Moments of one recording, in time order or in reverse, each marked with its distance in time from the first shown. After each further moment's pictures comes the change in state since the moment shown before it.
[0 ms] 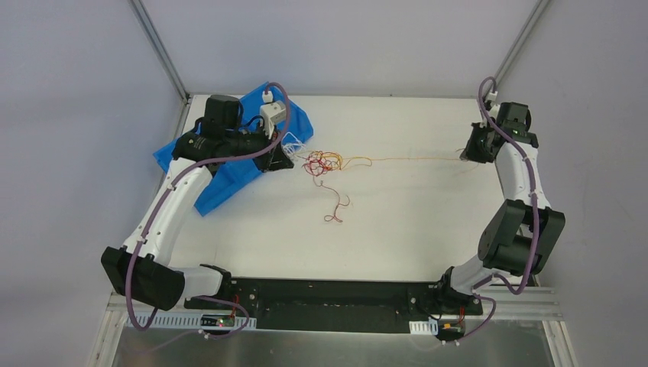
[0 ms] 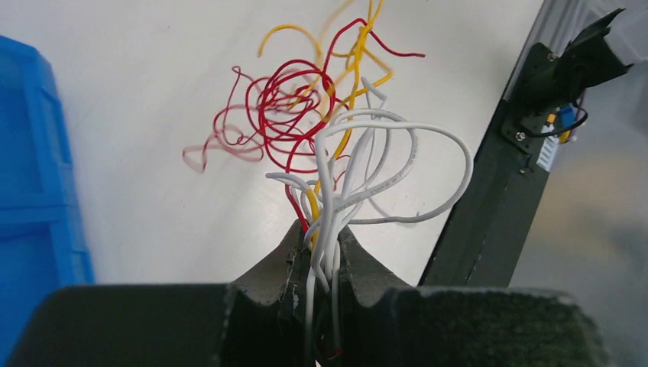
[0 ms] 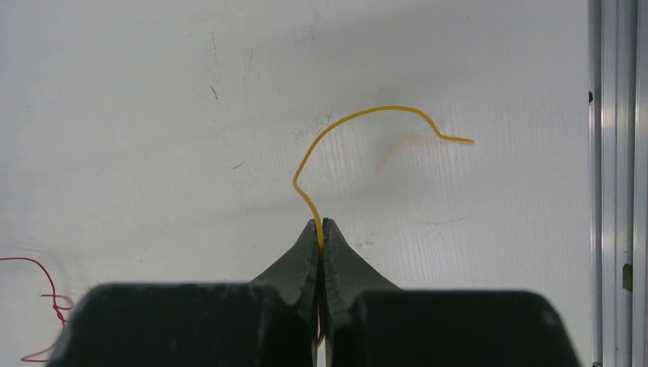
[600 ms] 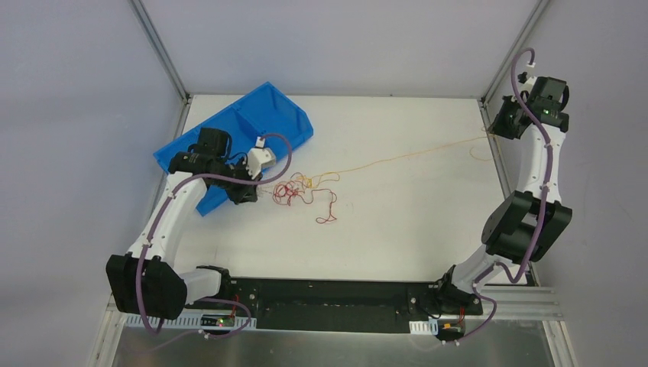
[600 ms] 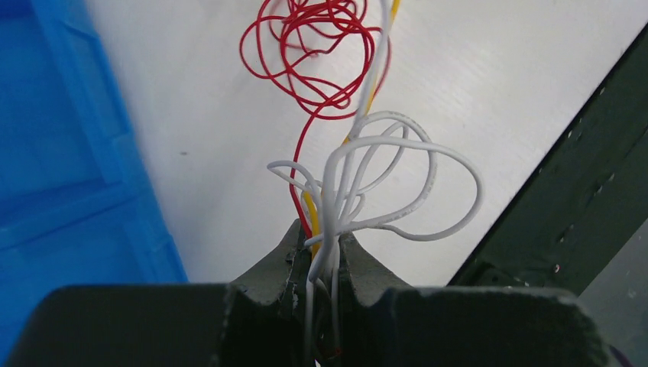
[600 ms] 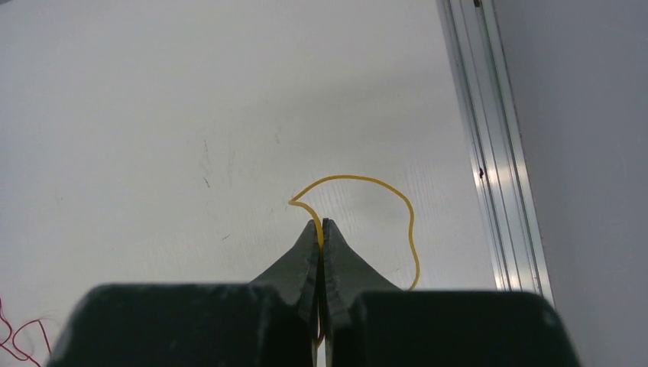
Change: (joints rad) left arm 0.164 -0.077 -0.230 -0.261 -0.258 0.519; right arm -0.102 0.106 0.320 -0.079 -0.011 -0.032
